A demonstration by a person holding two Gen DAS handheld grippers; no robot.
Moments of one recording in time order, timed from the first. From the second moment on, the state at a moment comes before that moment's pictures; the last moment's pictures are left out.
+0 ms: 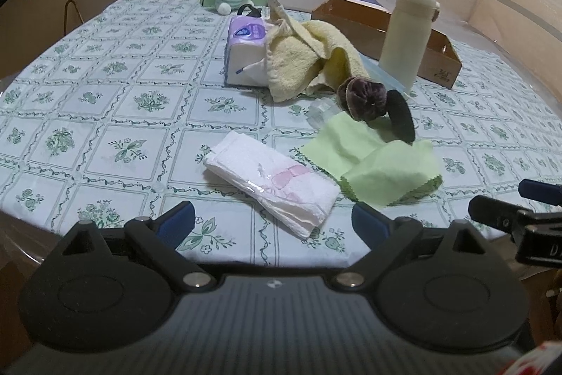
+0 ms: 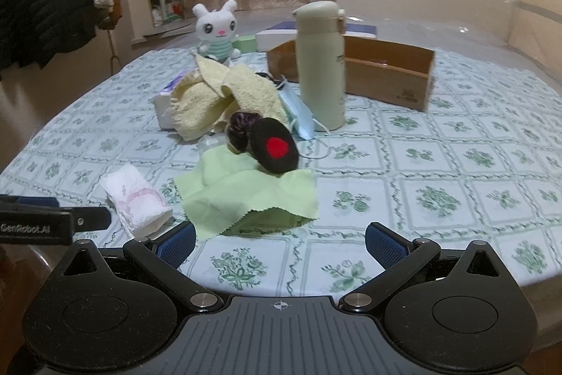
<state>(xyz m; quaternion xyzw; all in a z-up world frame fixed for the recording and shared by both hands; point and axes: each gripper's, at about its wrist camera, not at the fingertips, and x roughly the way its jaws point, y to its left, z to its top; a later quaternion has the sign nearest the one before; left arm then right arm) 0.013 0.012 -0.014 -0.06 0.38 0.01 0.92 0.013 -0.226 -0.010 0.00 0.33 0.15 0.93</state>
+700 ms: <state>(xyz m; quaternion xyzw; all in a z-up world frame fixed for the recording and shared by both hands) 0.087 0.009 -0.052 -0.07 0.41 -0.01 0.91 0.065 -0.212 -0.044 -0.02 0.36 0.17 0.92</state>
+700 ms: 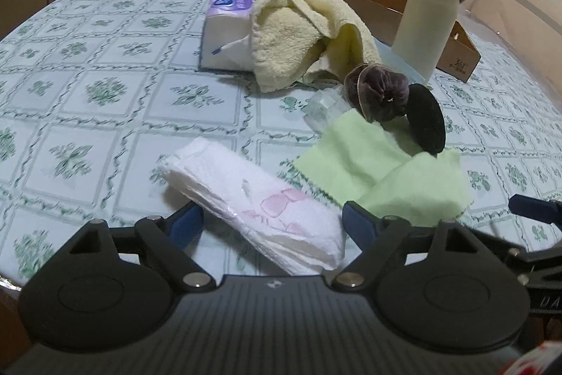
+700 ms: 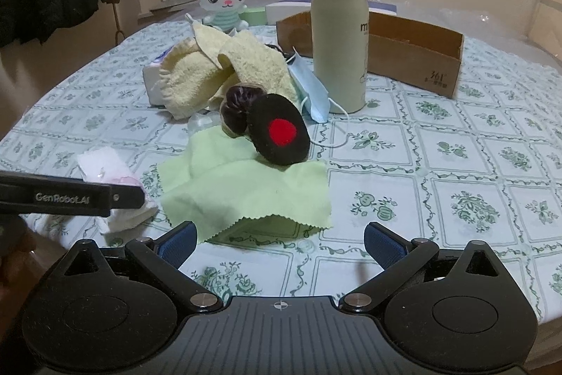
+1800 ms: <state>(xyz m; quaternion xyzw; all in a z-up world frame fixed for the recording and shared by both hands) 0.097 0.035 -0.031 -0.08 0.39 -0.03 0.92 0.111 -0.165 -0.068 -0.05 0.37 0.20 0.90</state>
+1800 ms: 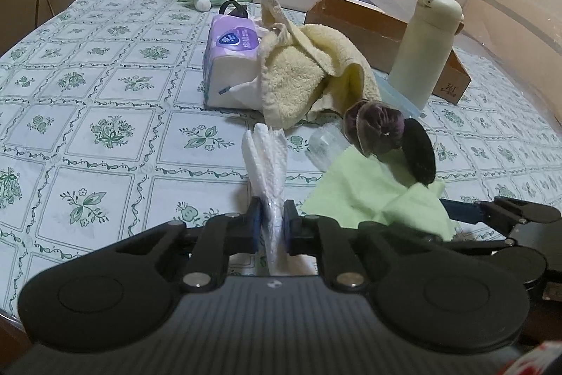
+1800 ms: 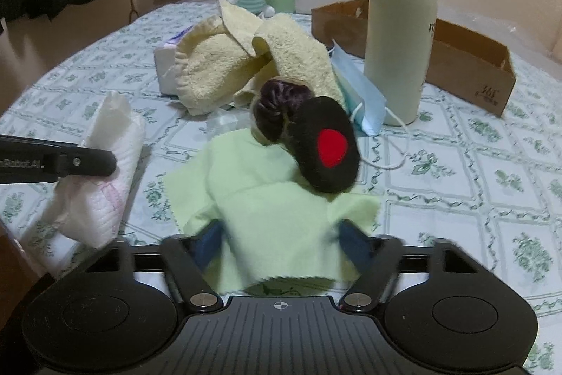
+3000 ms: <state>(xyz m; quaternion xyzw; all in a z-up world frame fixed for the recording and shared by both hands) 0.095 0.010 0.005 -0.05 0.35 -0.08 0.93 0.077 -0.281 0.004 -0.01 0.29 0.05 0.95</state>
